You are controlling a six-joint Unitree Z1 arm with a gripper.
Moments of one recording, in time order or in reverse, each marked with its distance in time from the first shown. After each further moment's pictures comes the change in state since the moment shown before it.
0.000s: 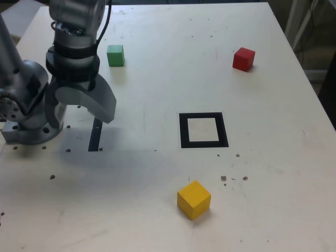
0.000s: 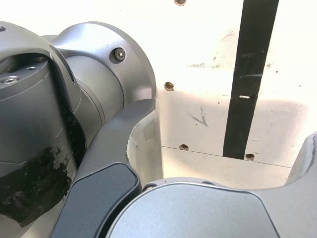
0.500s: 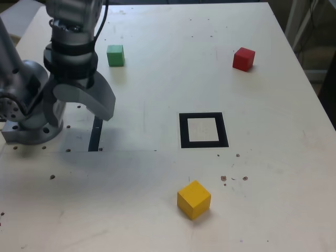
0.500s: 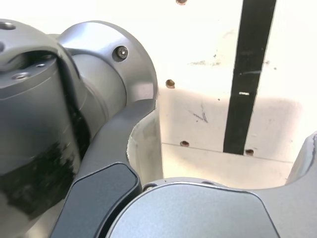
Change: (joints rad) arm 0.000 -0.030 -0.023 0.029 0.003 0.001
